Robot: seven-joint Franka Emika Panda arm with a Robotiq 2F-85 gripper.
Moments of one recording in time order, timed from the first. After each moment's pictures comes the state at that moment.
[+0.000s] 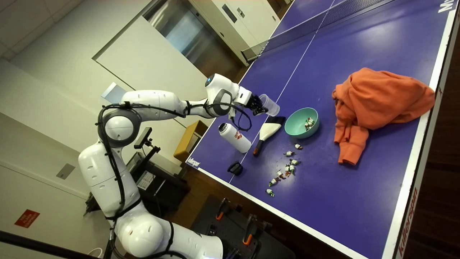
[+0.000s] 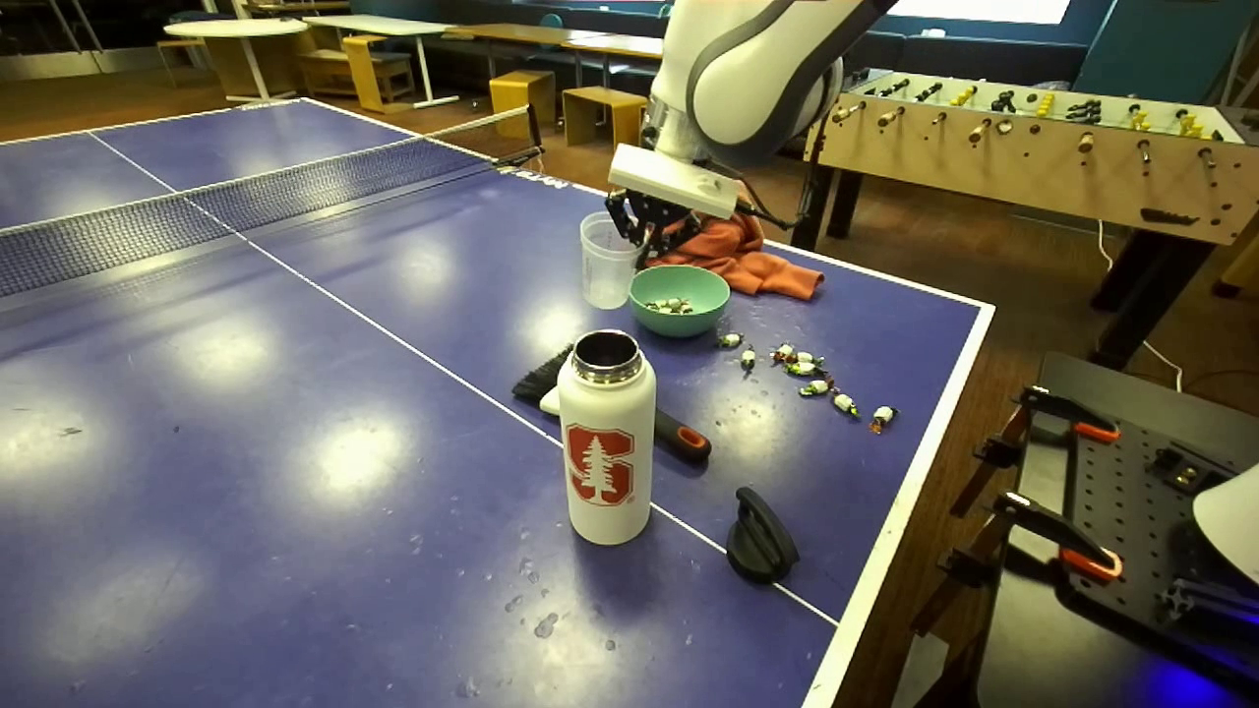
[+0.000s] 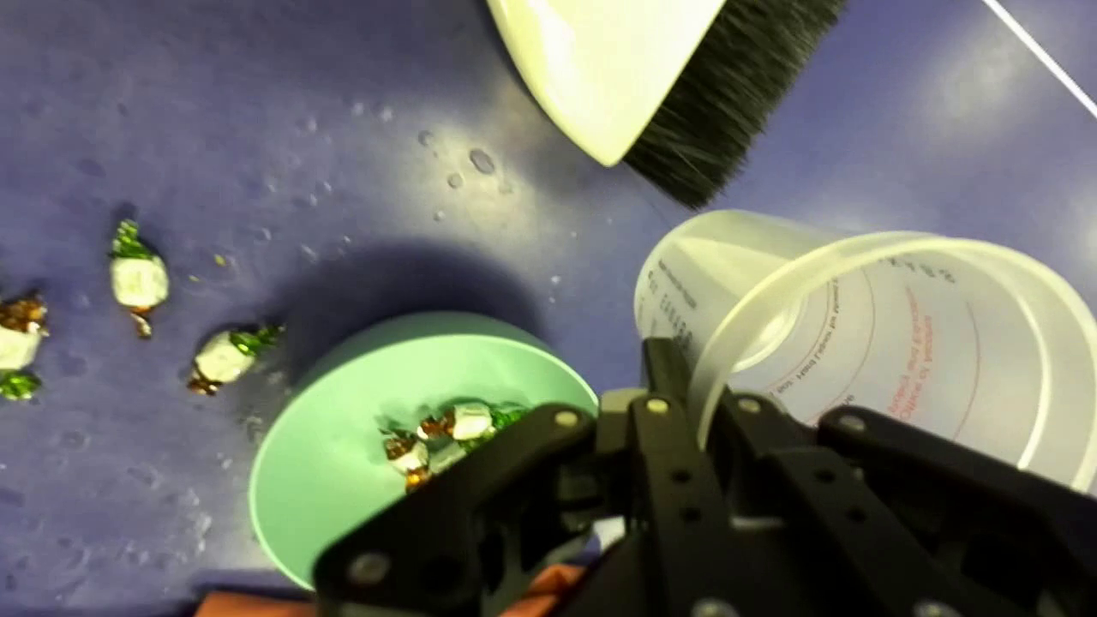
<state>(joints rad) 0.19 0.54 -0.13 -1.93 0.05 2.76 1.11</state>
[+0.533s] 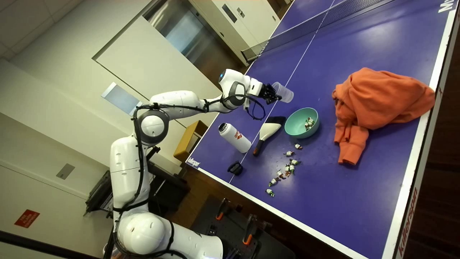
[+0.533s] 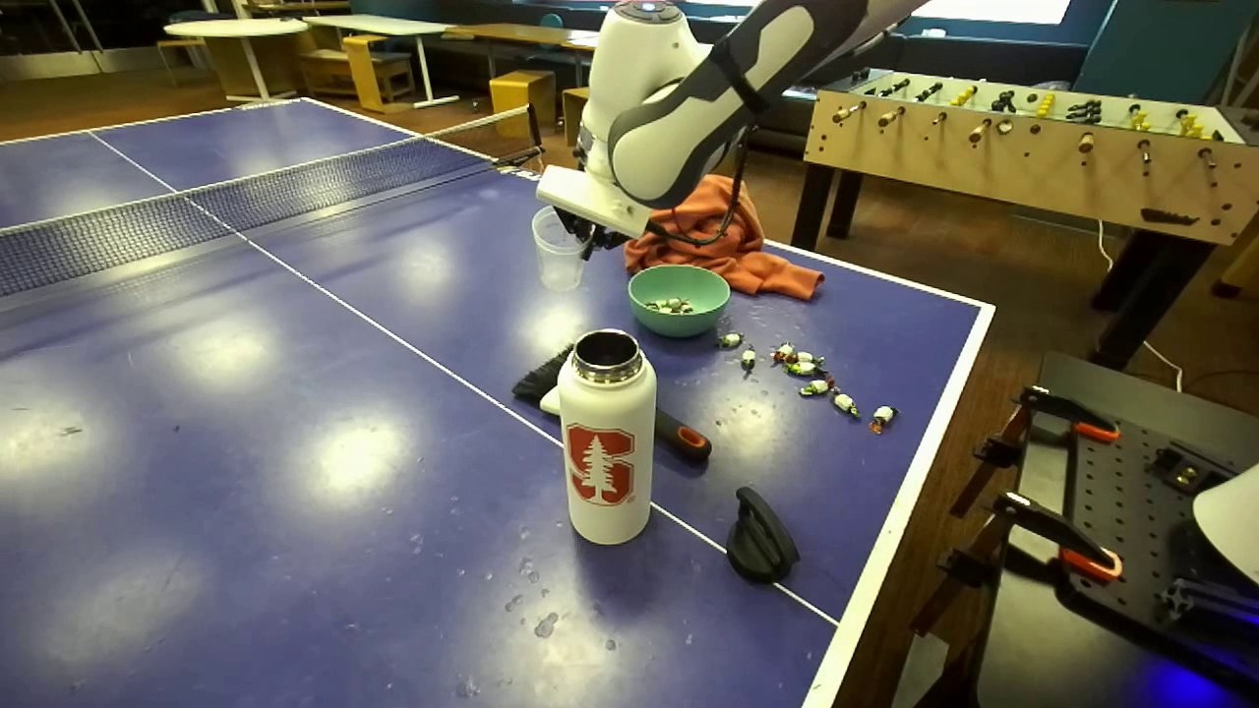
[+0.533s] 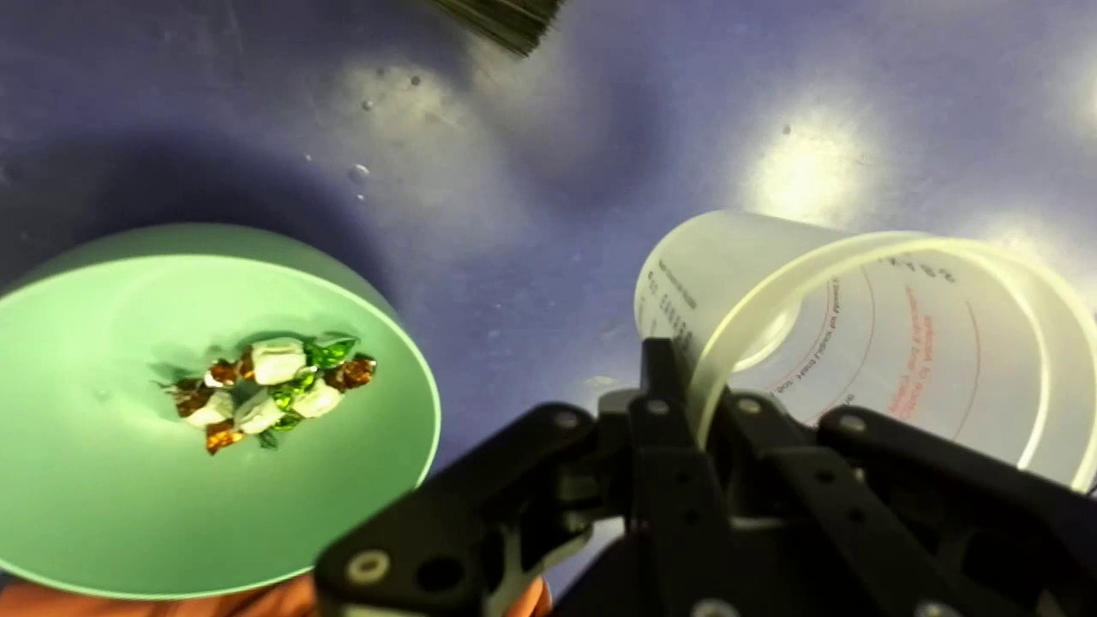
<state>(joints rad) 0.27 0.87 -0.26 -1.50 0.00 2.73 1.29</state>
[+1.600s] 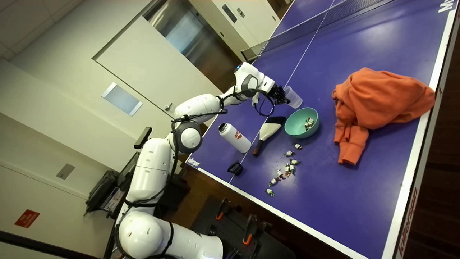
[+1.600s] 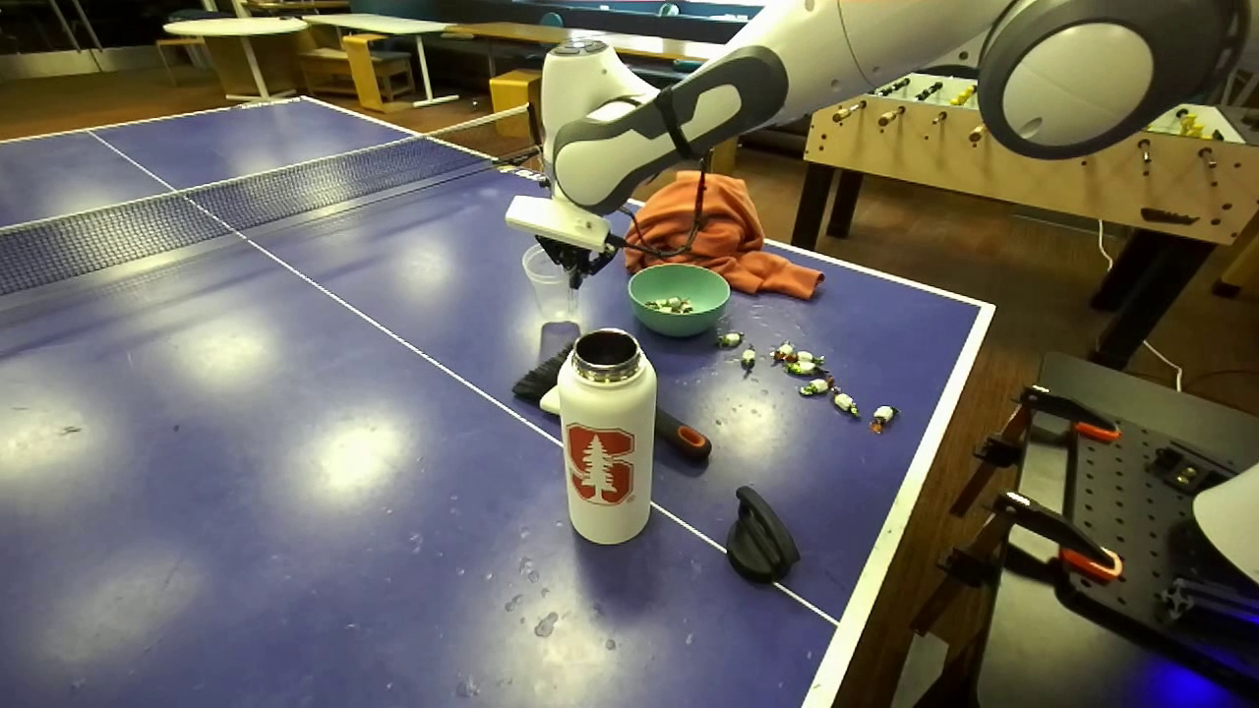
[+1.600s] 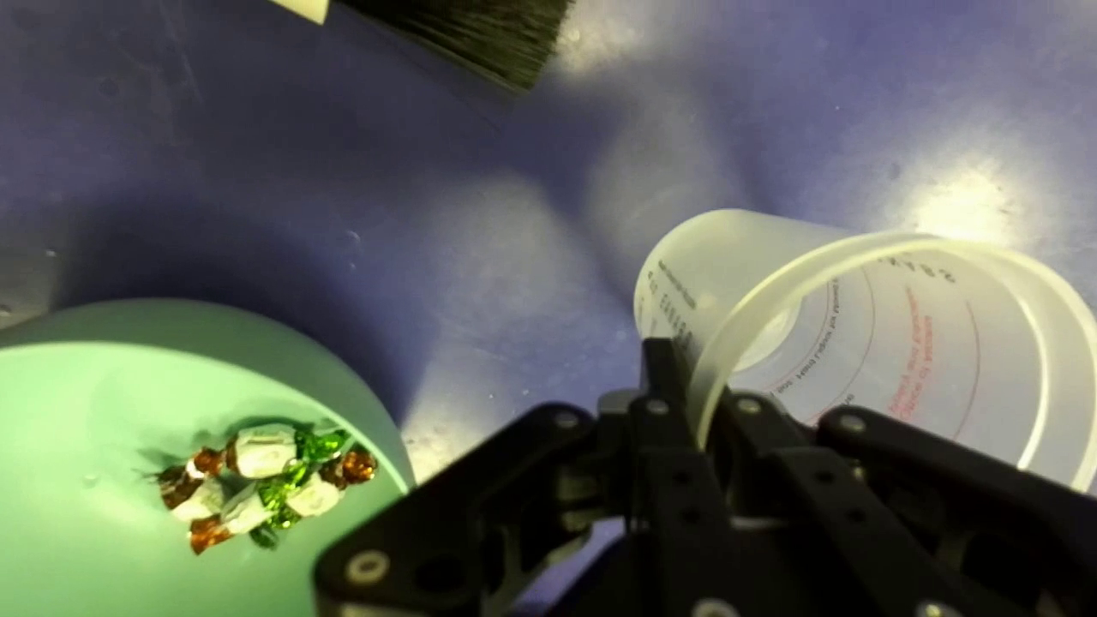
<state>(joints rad) 0.14 1.23 -0.16 -0.88 0.00 2.28 1.32</state>
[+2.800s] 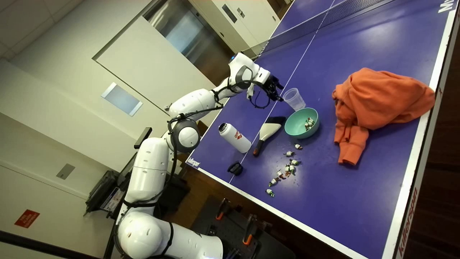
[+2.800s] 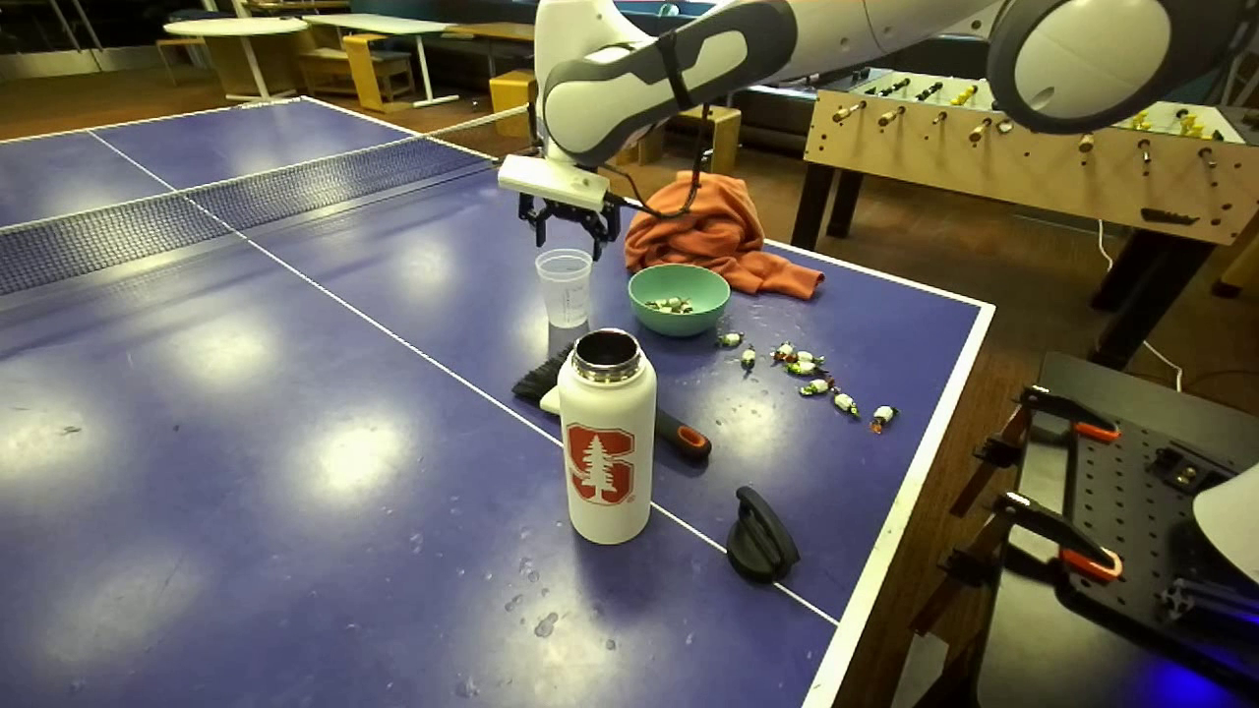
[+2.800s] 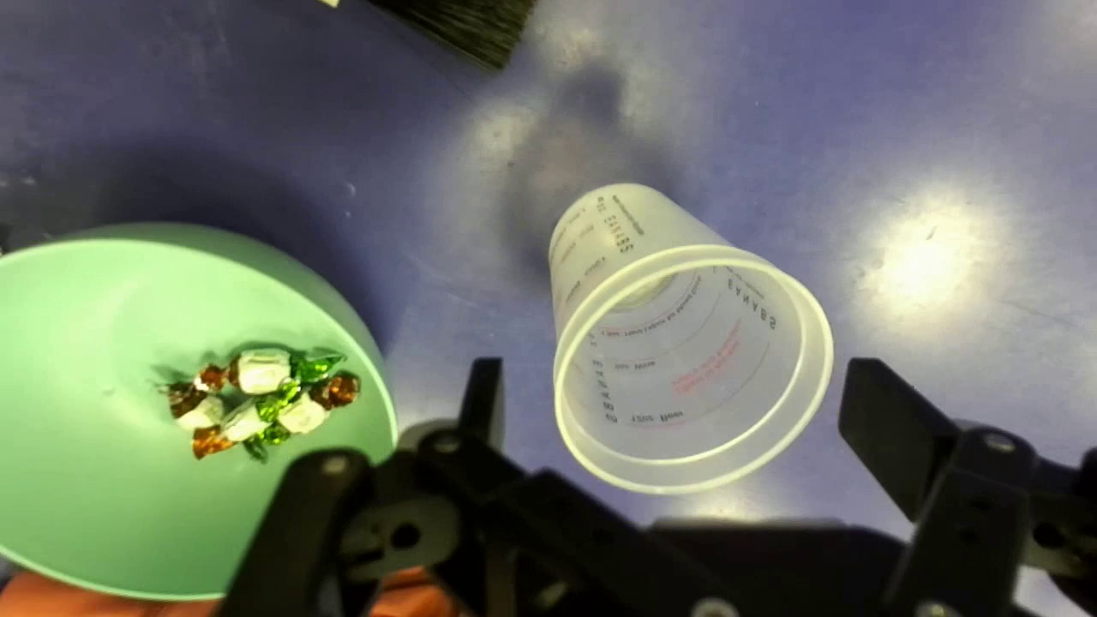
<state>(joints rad) 0.12 1.18 -0.13 -0.82 0.00 2.18 1.25</state>
